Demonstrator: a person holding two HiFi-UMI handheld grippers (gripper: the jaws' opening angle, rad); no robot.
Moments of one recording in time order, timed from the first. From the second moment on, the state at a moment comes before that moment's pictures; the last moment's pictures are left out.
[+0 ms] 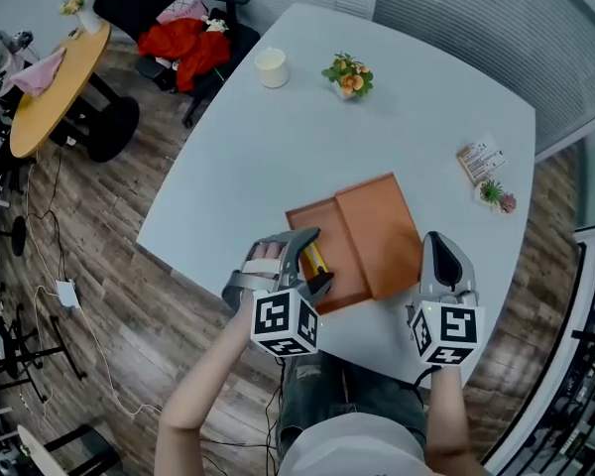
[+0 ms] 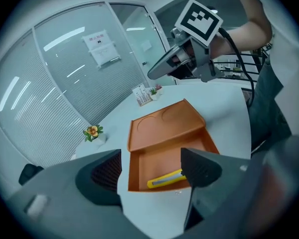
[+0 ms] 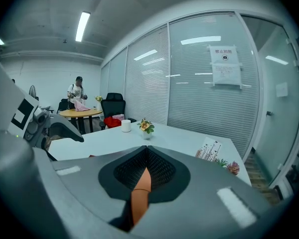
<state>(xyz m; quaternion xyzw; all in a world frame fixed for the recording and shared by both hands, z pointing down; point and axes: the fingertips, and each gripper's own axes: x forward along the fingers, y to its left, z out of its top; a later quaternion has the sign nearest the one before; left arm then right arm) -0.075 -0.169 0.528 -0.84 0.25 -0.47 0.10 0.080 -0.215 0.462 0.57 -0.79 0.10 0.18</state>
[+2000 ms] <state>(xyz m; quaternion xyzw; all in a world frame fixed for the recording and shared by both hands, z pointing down) -0.044 -0.156 0.649 -0.83 -0.02 -0.56 0.03 0.121 -0.202 0.489 0.61 -0.76 0.14 0.20</state>
